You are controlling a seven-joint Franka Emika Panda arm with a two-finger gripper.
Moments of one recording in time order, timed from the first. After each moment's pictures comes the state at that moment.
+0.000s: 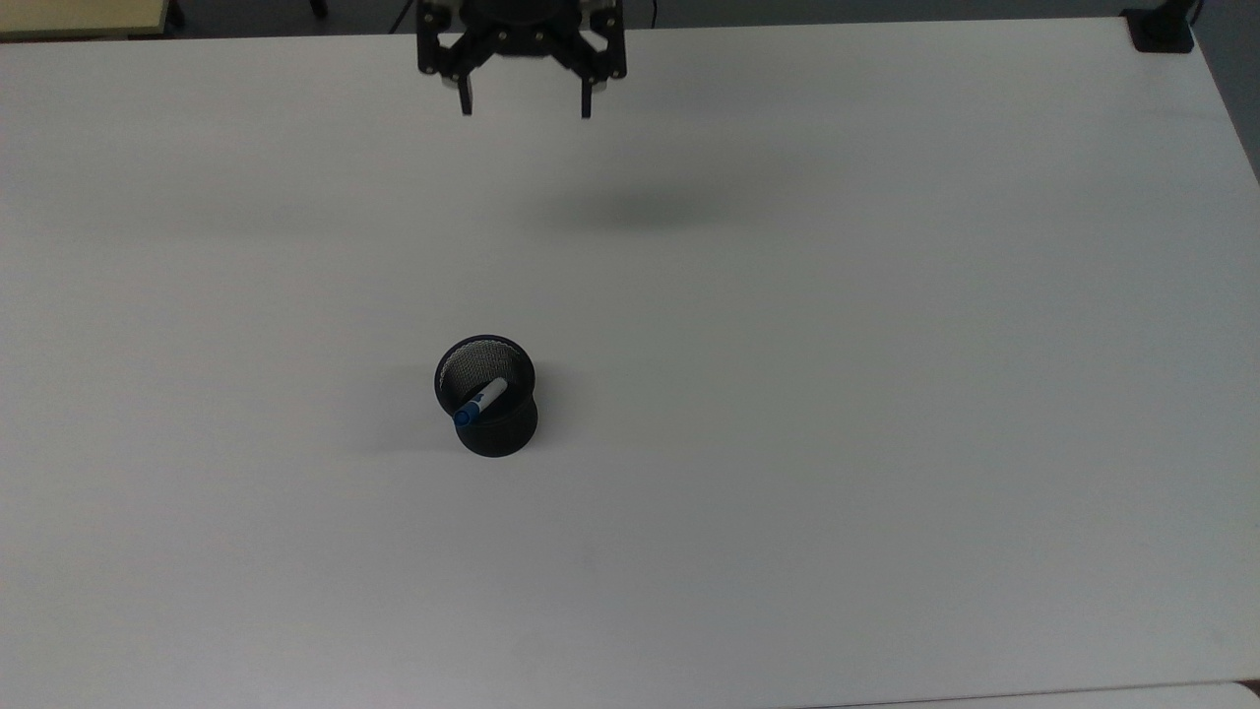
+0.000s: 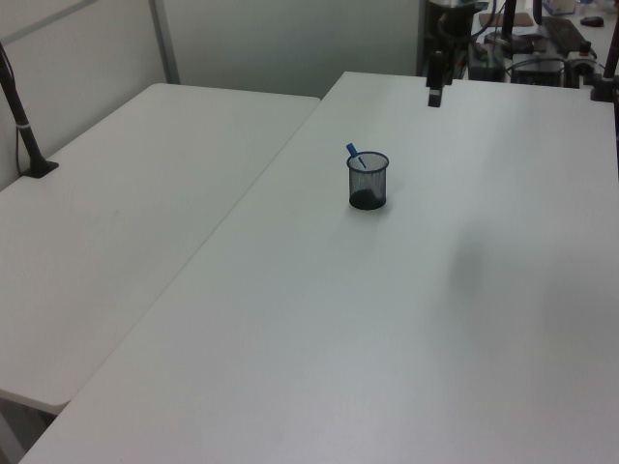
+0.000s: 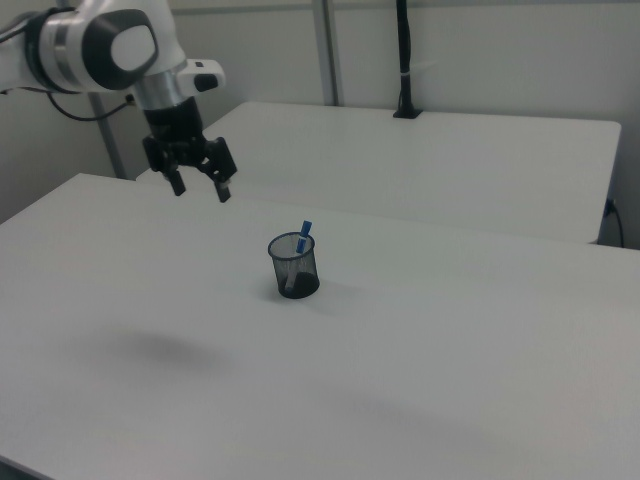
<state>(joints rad) 0.09 0.05 -0.02 -1.67 -0.05 1.78 0.04</state>
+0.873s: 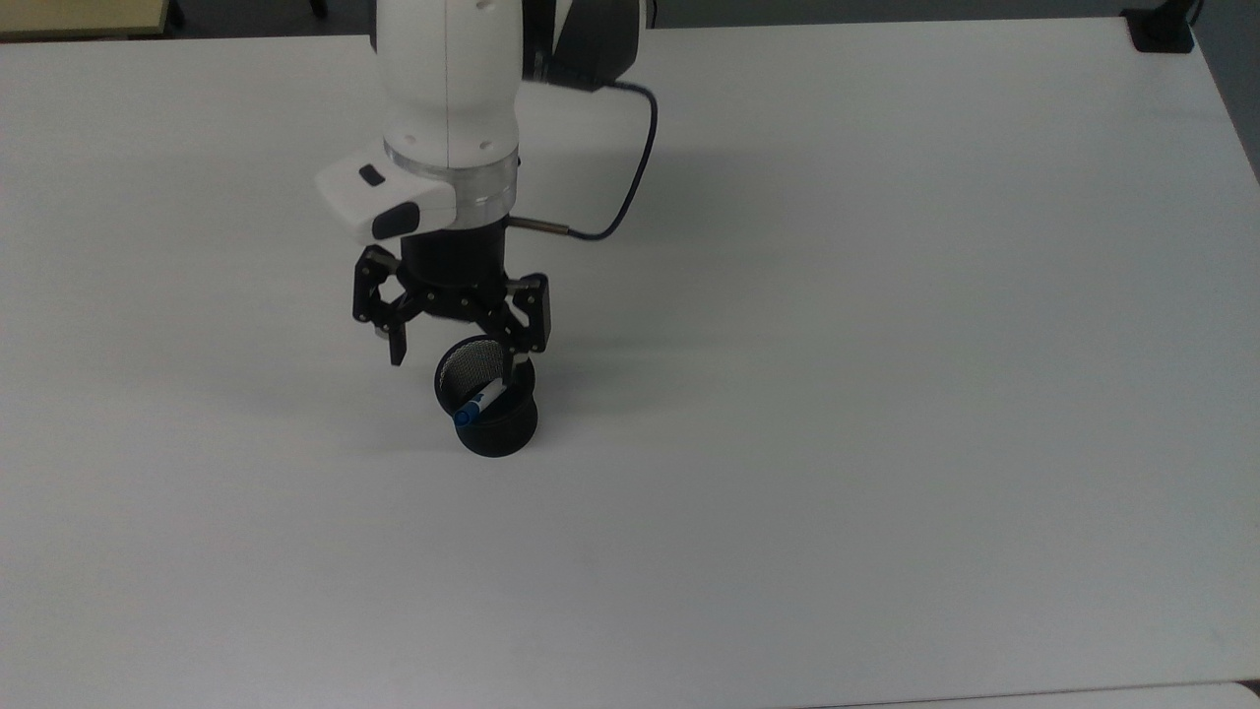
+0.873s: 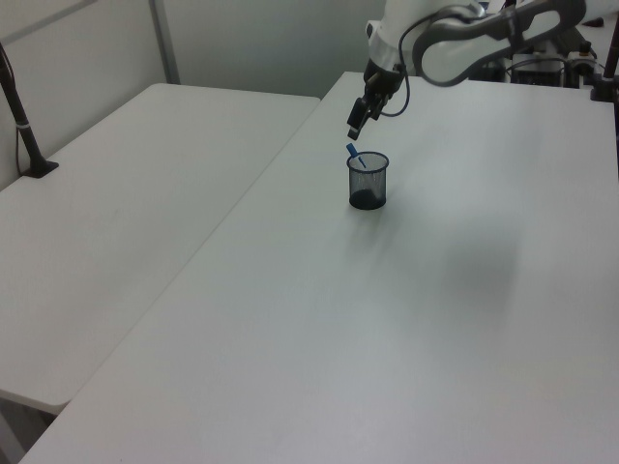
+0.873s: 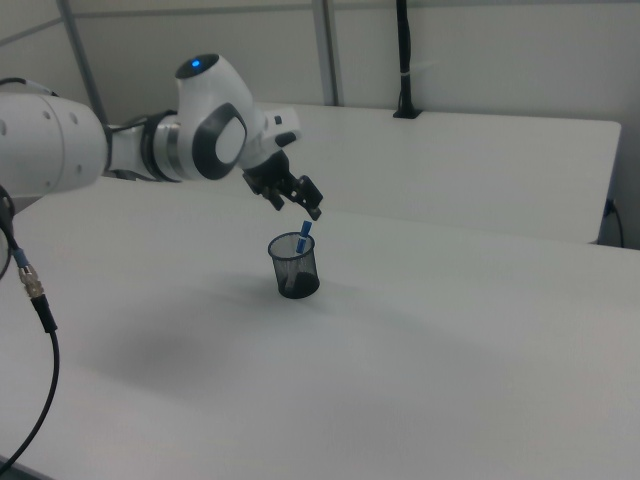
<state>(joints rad) 0.01 0.38 -0.03 -1.62 -0.15 2.41 0.21</state>
